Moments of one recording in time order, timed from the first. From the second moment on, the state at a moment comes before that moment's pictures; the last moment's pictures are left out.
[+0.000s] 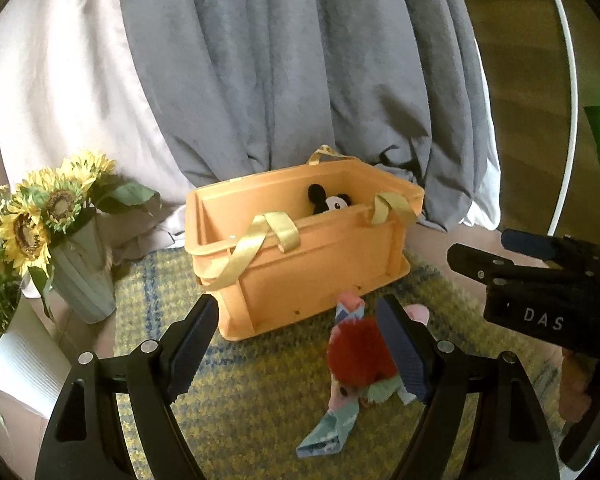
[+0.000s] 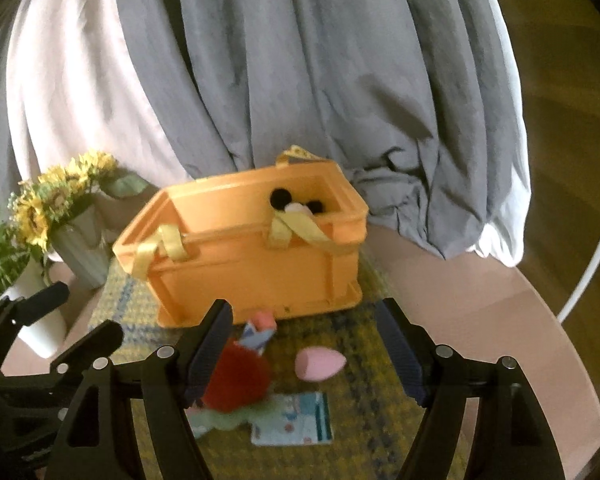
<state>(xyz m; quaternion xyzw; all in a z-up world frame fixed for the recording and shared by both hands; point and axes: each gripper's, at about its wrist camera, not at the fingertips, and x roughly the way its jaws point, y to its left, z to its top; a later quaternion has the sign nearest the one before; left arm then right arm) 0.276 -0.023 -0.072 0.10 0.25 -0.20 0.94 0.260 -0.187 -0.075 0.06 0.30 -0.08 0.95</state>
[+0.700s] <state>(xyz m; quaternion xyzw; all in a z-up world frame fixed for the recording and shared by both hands) 0.292 -0.024 -0.125 0.16 0.29 -0.29 0.90 0.240 -0.163 -0.144 0.08 0.40 -0.10 0.91</state>
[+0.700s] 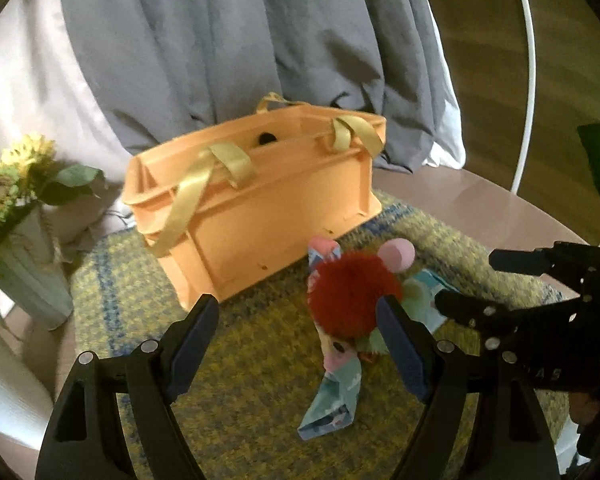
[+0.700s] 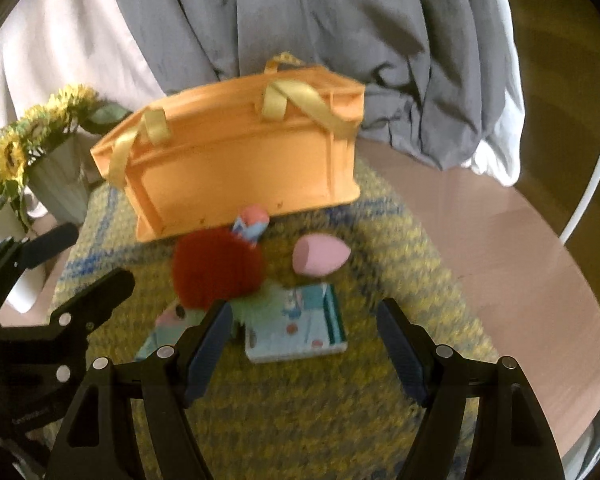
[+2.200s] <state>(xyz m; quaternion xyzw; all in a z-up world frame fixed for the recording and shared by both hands) 0.336 -0.070 -0.175 0.12 0.35 -0.39 0.85 0.258 -0.168 -0.196 0.10 0.40 -0.09 0.91</state>
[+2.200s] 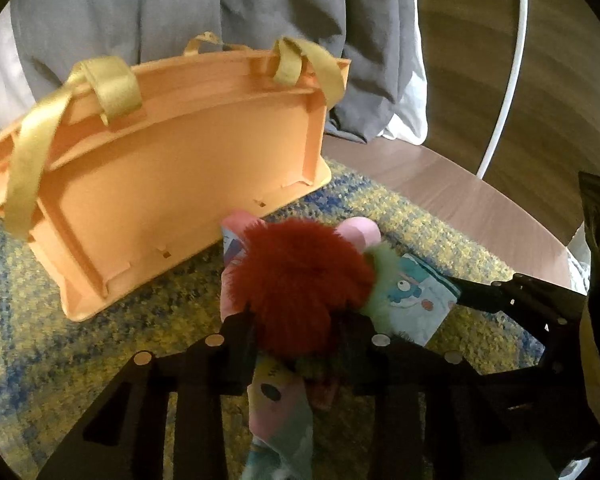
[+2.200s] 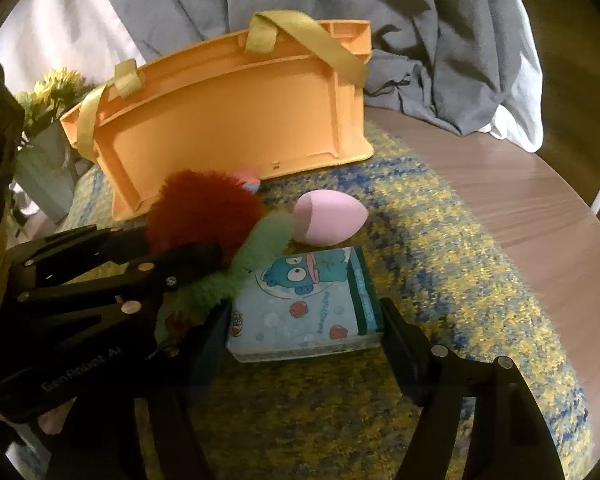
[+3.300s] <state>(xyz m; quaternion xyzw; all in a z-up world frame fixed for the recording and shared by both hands) 0.244 -0.067 -0.166 0.11 0.33 -0.31 0.88 0.209 -0.197 -0.164 0.08 0.36 -0.08 0.93</state>
